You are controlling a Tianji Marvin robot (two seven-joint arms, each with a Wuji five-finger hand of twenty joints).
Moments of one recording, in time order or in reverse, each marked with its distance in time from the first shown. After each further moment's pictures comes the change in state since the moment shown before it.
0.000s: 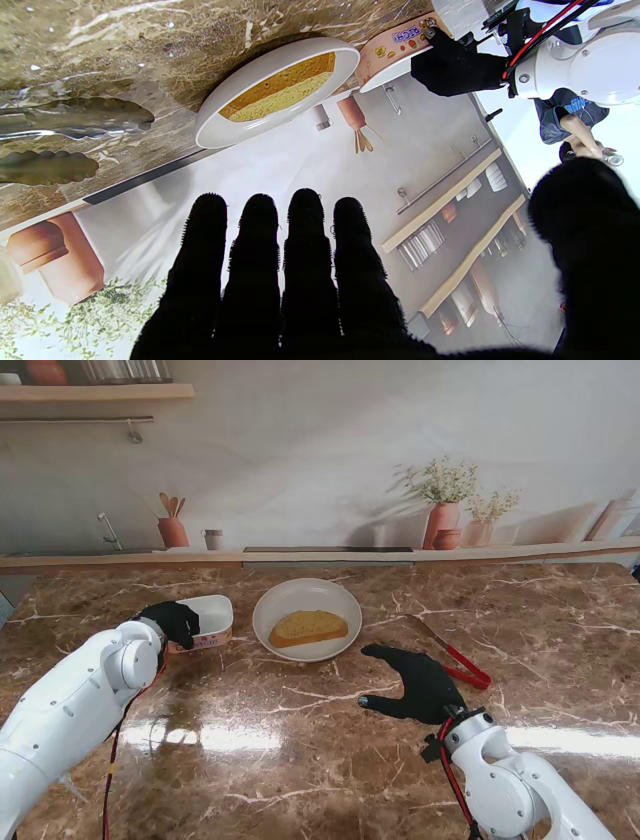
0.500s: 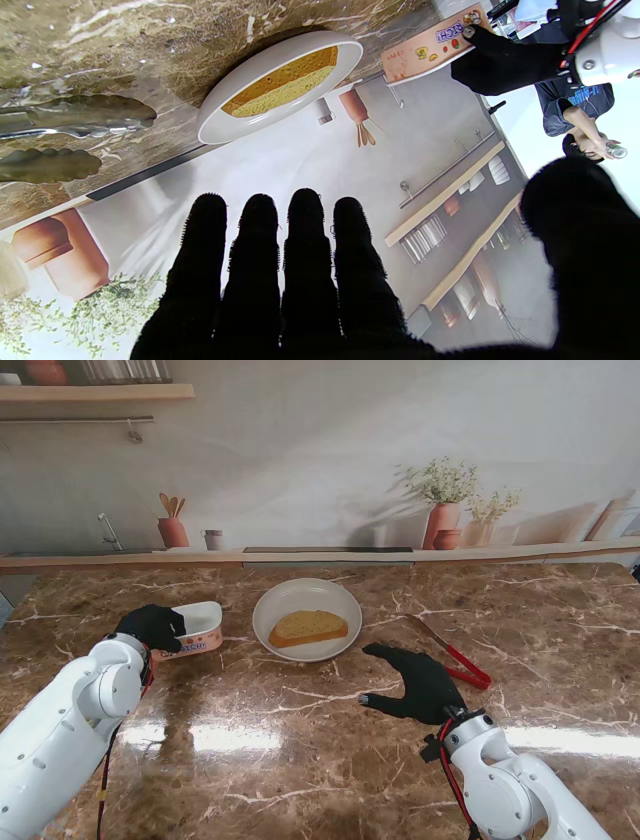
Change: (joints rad) left arm 0.282 -0.002 -0.281 -0.311 0.108 0.010 0.043; right arm 0.002 -0.004 -0.007 0.018 0.000 -0.004 -0.035; left_hand -0.033 -0.043 0.087 -0.019 0.065 -0.008 0.045 0.038 0.100 0.009 0.024 0.062 0.121 0.026 0.072 0.030 0.099 0.058 0.055 0.023; right_hand 0.025 0.012 -0.007 0.001 0.000 0.000 -0.001 0.000 0.001 -0.001 0.000 0.001 0.000 0.000 0.000 0.001 0.000 0.001 0.000 0.009
